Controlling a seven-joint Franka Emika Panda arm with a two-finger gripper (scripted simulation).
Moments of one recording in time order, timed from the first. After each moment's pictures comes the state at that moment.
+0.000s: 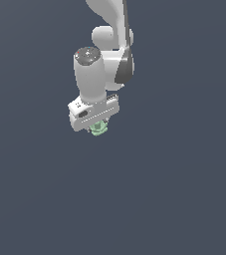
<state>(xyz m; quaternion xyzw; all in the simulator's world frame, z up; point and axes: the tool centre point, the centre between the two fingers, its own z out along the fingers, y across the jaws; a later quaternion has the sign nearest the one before) -0.051 -0.064 0.177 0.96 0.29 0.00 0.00</state>
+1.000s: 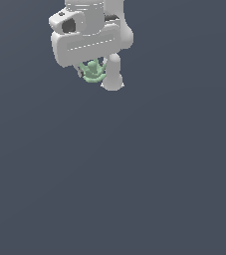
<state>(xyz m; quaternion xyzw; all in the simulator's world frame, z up) -0.108 -0.065 0.393 0.96 0.29 0.00 0.00</state>
